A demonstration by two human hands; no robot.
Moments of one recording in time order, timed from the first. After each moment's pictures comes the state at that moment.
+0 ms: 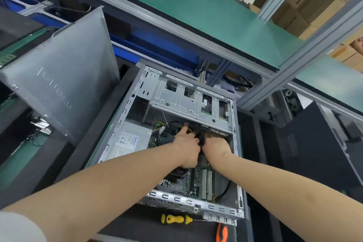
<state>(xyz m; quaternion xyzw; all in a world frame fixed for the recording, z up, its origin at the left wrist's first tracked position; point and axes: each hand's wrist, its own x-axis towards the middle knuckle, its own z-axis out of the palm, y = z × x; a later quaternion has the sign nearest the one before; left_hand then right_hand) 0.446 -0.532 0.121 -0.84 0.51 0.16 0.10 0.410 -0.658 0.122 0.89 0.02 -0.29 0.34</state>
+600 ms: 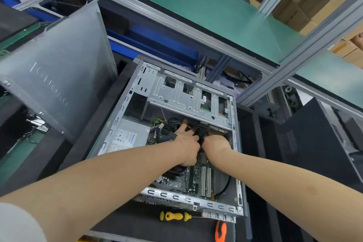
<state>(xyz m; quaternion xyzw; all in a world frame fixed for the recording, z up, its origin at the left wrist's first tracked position) 0.444 -0.534 0.127 -0.84 0.50 0.17 0.13 0.415 -0.668 0.110 0.90 0.01 -0.31 0.32</state>
